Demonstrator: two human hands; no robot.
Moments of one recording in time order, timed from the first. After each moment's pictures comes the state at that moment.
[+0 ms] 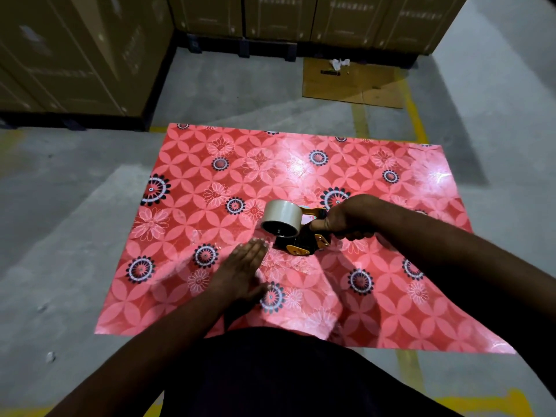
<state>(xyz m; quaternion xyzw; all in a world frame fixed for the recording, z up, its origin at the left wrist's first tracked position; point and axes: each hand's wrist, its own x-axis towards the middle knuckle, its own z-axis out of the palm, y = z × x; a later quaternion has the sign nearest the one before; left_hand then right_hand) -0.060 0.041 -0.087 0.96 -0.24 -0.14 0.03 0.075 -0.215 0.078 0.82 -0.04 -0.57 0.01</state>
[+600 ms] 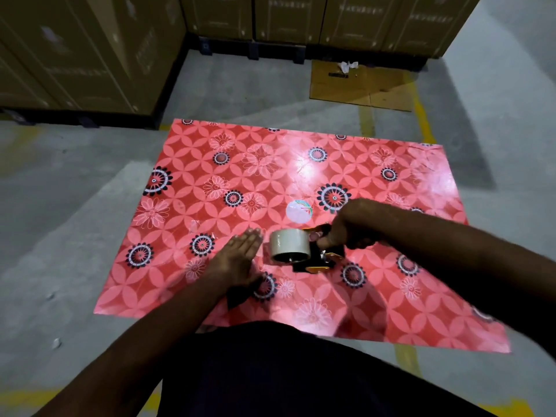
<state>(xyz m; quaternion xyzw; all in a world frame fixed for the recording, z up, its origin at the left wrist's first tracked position) -0.057 0.032 -0.077 0.96 -0.22 -0.15 0.00 0.049 -0.238 0.093 0.80 -0.03 -0.60 0.03</state>
